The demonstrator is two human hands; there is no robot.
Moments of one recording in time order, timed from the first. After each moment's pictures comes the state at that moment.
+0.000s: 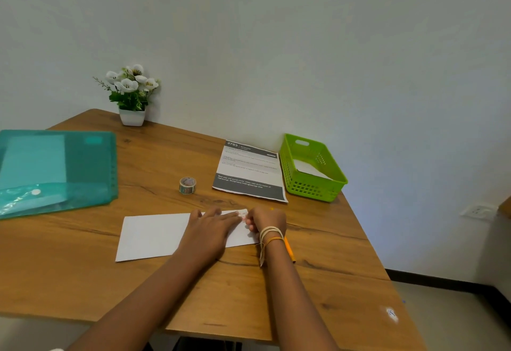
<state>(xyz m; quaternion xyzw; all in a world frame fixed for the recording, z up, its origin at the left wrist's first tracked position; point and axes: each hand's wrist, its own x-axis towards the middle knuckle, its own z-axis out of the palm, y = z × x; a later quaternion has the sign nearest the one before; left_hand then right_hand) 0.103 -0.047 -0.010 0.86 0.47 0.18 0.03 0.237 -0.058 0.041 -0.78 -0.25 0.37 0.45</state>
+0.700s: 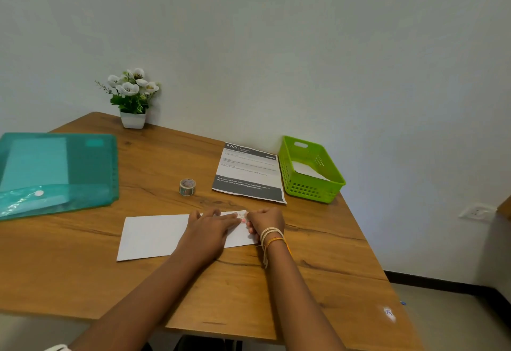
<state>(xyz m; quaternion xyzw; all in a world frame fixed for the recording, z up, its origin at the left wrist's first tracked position) 0.102 -0.042 -0.014 0.86 0.47 0.19 0.07 0.248 -0.049 0.022 -0.79 -0.32 0.32 0.41</state>
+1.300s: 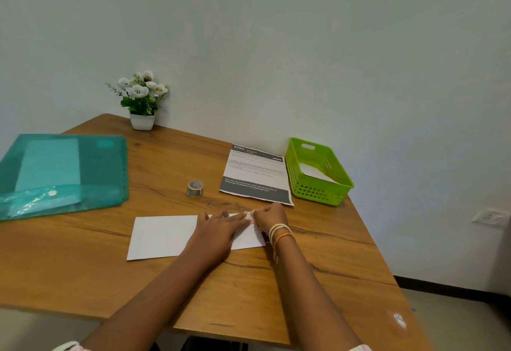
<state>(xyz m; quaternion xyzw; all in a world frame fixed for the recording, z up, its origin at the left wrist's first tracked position) 0.102 -0.043 -0.012 0.87 0.45 0.19 0.05 0.258 -0.026 0.014 -0.80 -0.42 0.26 0.33</state>
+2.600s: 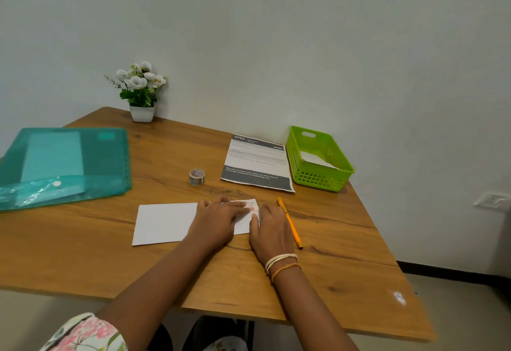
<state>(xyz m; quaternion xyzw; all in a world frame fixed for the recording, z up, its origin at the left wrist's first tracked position) 0.100 -0.042 -0.010 0.86 0.47 0.20 0.07 0.236 -0.105 -0.001 -0.73 -0.64 -0.07 0.22</state>
